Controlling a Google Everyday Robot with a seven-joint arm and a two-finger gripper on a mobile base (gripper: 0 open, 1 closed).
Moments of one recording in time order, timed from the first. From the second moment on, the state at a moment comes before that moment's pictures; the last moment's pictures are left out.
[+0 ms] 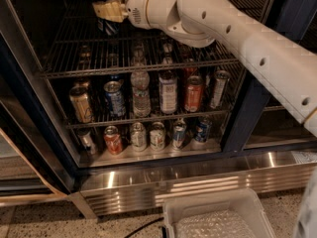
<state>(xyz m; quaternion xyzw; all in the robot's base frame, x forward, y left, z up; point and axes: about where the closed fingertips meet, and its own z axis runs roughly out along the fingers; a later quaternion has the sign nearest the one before) 0.727 0.119 1.028 -0.38 0.61 0.29 0.63</state>
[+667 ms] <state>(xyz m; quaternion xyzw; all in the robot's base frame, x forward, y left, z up) 0.683 0.091 1.054 -0.39 0.61 0.29 0.63</state>
